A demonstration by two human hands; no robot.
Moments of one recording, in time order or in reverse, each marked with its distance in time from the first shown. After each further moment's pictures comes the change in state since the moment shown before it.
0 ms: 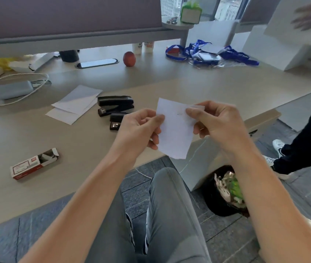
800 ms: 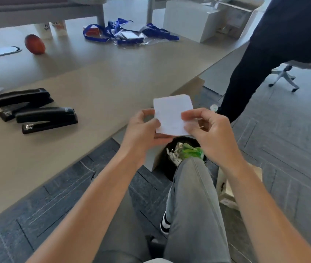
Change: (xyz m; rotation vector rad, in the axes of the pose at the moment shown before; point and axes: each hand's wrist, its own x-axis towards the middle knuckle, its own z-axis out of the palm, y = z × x) left_hand -0.013 -0.047 0.140 -0.240 -0.339 -0.302; right_hand -0.109 0.055 -0.106 -0.364 0.334 0.028
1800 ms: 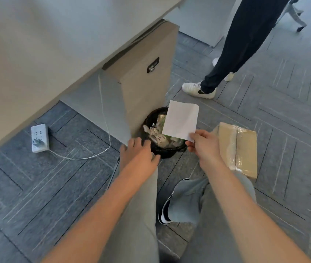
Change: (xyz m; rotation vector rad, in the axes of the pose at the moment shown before) left_hand 0.108 -0.222 0.059 1.746 -0.164 0.106; right_hand 0.026 0.264 -0.021 0.402 0.351 0.868
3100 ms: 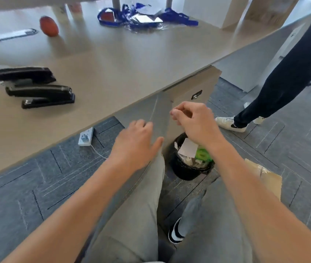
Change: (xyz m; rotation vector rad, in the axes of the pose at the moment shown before) left_hand -0.122 -0.067 -0.141 -0.079 0.292 -0.058; right_hand -0.148 -0.114 0.083 -0.659 -0.453 -0.947
